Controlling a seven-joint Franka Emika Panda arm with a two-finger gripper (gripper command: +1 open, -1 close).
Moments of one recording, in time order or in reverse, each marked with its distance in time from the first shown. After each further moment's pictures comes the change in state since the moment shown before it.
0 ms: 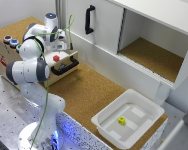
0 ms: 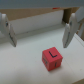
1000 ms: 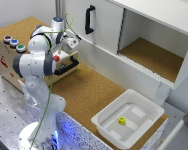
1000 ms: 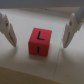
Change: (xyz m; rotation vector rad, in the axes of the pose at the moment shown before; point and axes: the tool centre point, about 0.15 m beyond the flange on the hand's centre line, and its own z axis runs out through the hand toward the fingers) arm -0.002 0.026 0.072 0.082 -0.044 -0.598
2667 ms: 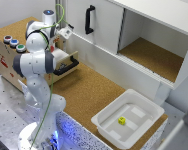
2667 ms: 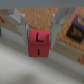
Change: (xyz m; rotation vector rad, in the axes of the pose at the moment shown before) arm 0.106 -0.009 -0.110 -0.151 0.024 -0.182
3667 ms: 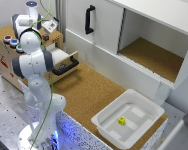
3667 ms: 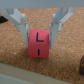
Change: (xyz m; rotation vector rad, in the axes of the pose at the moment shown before) arm 0.081 0.009 0.013 0.019 0.052 0.235
